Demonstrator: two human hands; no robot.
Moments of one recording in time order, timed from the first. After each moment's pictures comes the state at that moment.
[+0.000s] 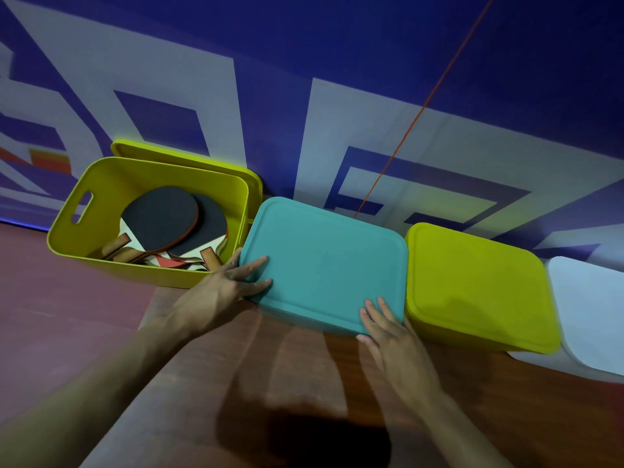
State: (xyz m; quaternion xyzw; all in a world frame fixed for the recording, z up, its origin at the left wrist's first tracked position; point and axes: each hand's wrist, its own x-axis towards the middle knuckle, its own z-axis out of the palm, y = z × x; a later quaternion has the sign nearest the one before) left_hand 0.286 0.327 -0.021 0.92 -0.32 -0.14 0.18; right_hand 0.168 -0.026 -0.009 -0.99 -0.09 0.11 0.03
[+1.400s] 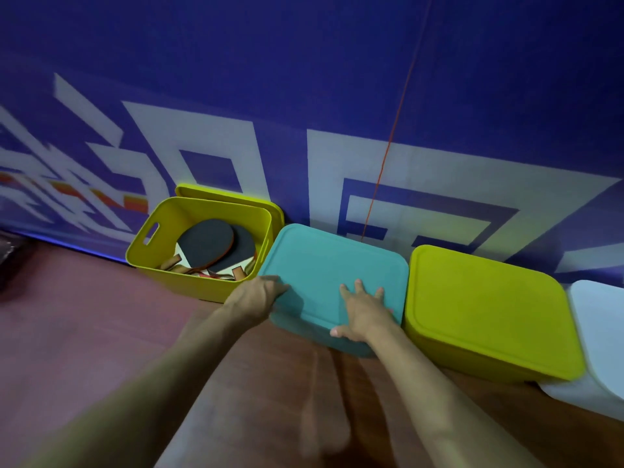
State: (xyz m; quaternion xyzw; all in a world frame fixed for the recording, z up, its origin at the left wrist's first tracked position) left_hand 0.263 0.254 0.044 0.96 -0.14 -0.22 0.05; right_hand 0.245 0.020 0.037 -0.94 0.01 0.33 0.07
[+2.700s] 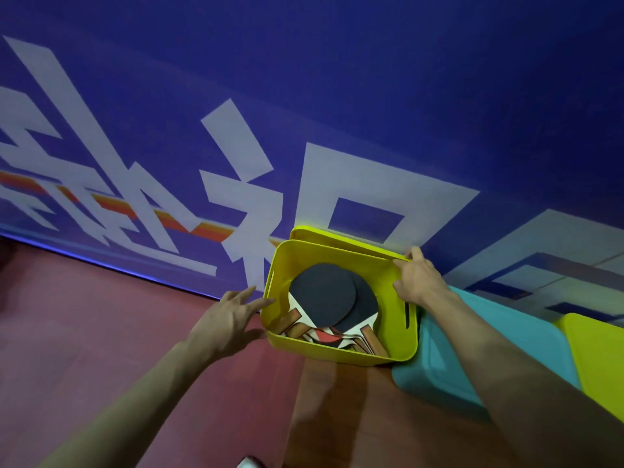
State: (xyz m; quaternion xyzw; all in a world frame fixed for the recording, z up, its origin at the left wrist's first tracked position) left_hand 0.366 0.667 -0.001 0.96 -0.17 -0.15 0.16; right_hand 0.454 0.284 0.051 -0.98 0.06 0.19 -0.01
